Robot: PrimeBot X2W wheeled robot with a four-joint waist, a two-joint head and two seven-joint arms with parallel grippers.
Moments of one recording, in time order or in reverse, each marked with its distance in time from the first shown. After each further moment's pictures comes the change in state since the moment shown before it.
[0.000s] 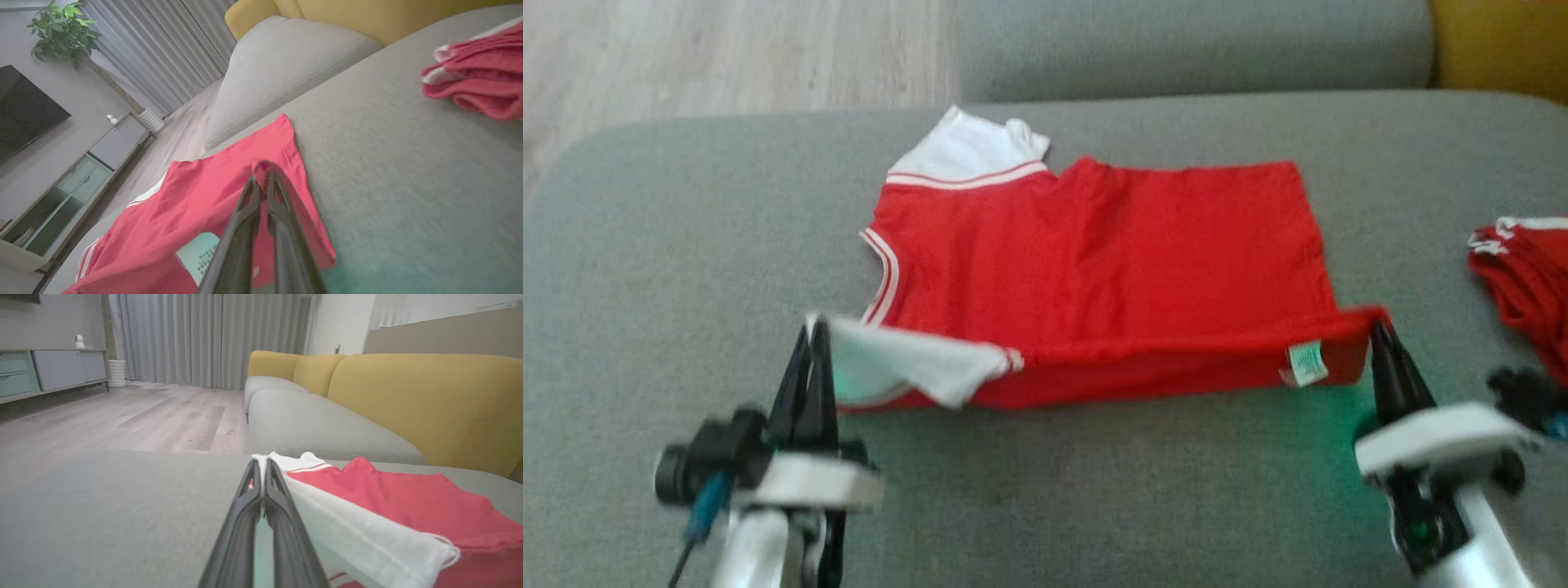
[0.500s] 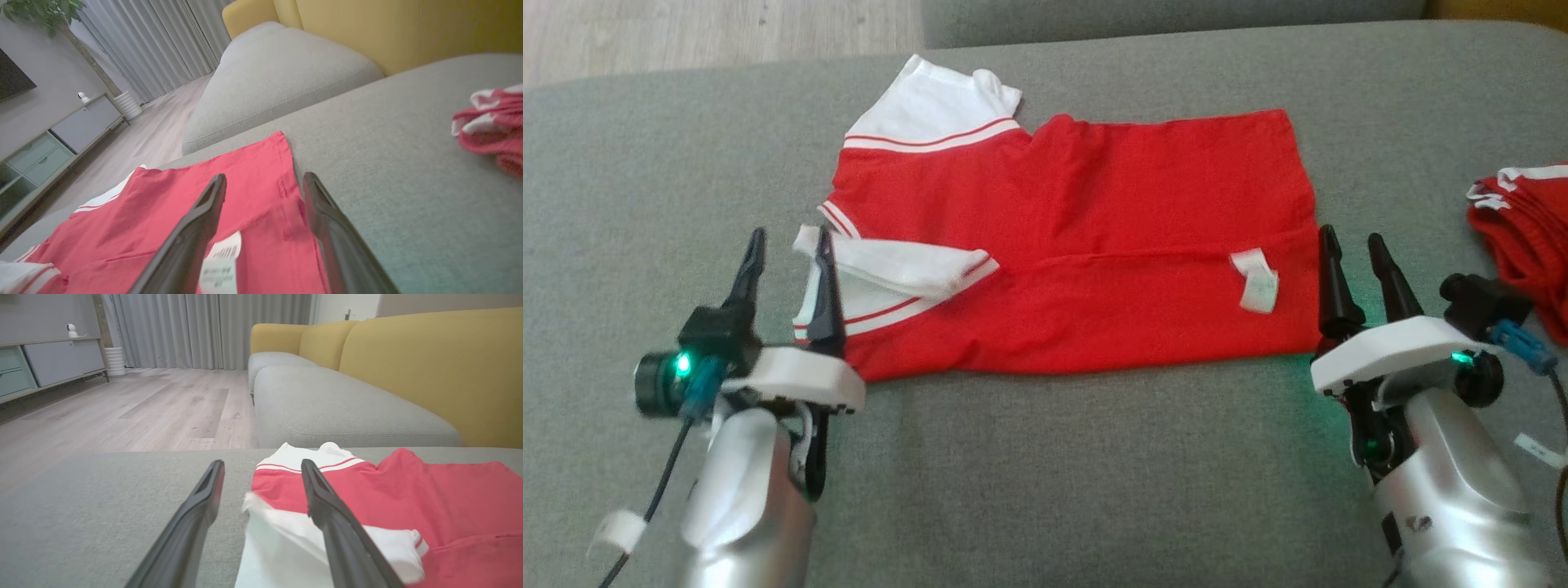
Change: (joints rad) left arm -0.339 0.001 0.038 0.317 0.071 0.021 0.000; right arm -0.295 0.081 -0.020 0.251 -0.246 0.000 -0.071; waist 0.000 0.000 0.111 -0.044
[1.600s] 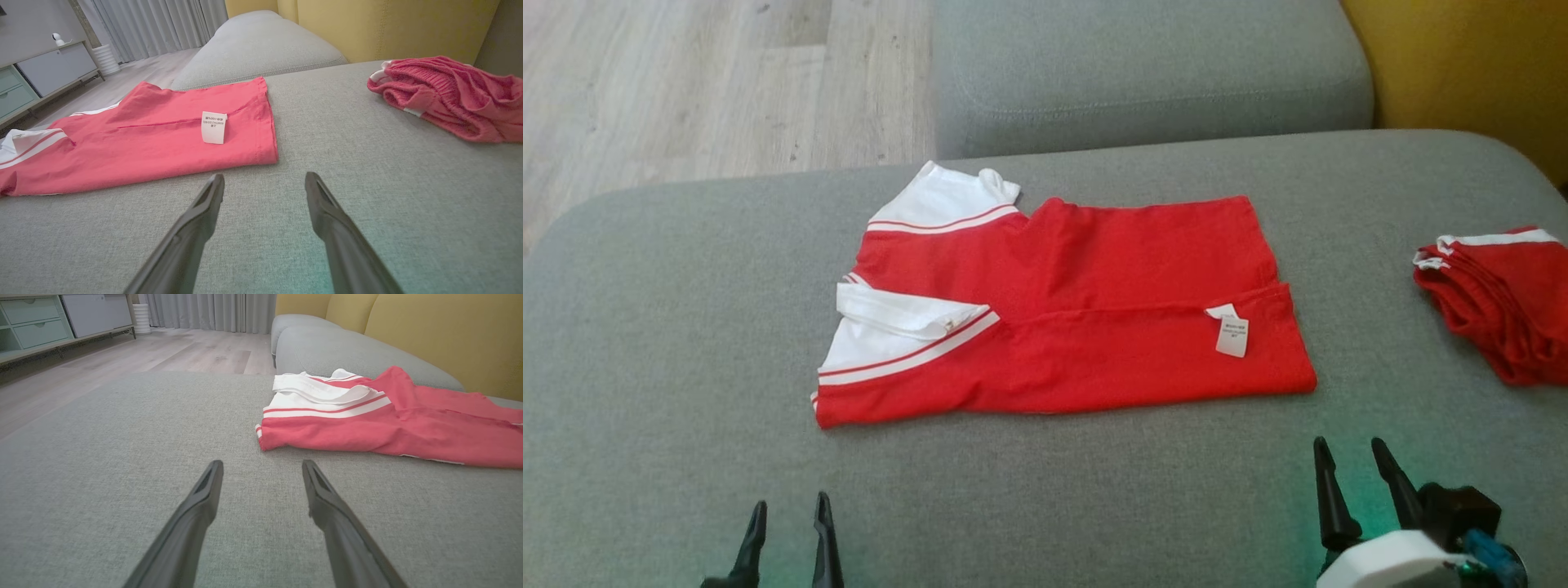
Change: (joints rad) left arm 0.590 -0.002 0.007 -0.245 -0.049 0.060 0.000; right arm 0.466 0.061 -0.114 -0.194 -0.356 0.000 -0.045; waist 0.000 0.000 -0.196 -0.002
